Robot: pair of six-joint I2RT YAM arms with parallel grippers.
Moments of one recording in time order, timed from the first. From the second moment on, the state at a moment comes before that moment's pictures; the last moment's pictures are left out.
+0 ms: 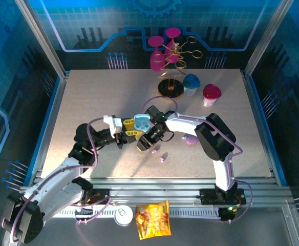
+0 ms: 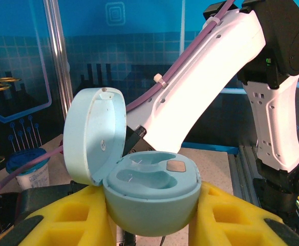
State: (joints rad) left arm -0.43 0.87 0.44 0.60 0.79 -0.09; right arm 0.74 2.01 1.32 -0.57 -0.59 -0.01
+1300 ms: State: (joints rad) left arm -0.43 0.87 0.44 0.60 0.79 -0.09; right arm 0.73 1.96 1.23 -0.48 -0.56 0.09
